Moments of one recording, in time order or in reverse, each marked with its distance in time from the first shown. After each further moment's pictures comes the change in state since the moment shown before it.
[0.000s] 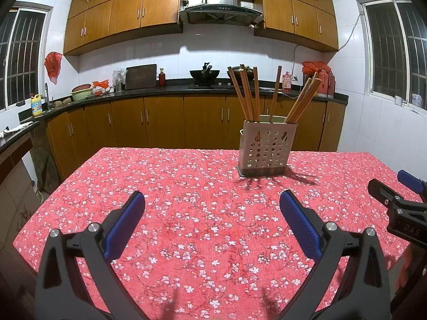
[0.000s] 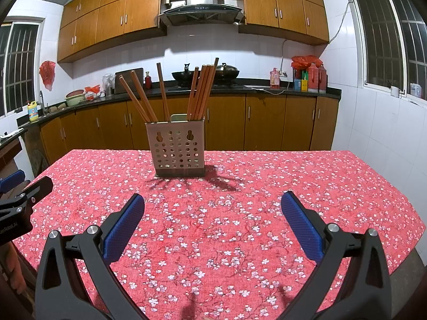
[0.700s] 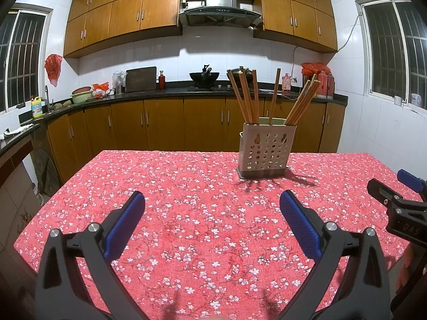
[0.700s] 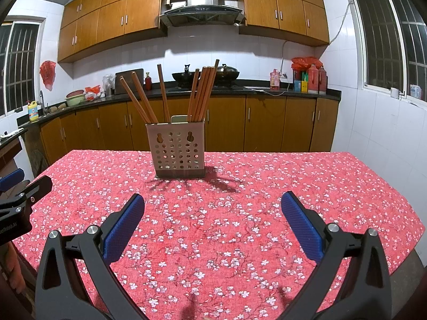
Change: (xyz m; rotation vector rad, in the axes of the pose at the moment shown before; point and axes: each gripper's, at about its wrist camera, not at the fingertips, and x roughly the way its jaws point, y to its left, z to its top) left arm -0.003 -0.001 0.001 0.007 -0.015 0.001; right arm -0.002 0.000 0.000 -0.002 -0.006 -0.002
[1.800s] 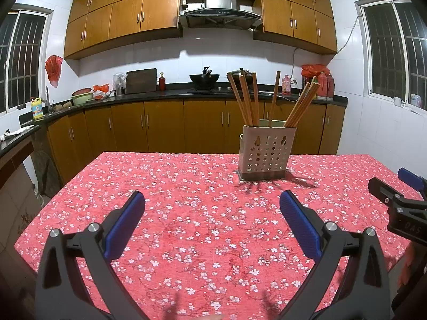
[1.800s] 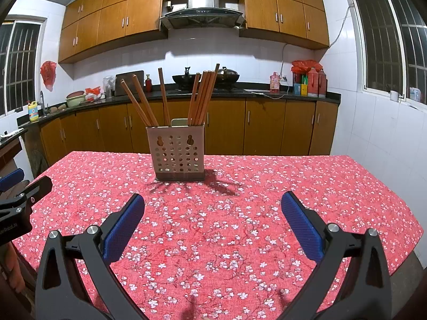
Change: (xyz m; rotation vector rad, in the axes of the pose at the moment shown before) left arm -0.005 0.000 0.004 -0.001 -0.007 0.003; right arm -0.002 -0.002 0.008 -0.008 -0.009 0.001
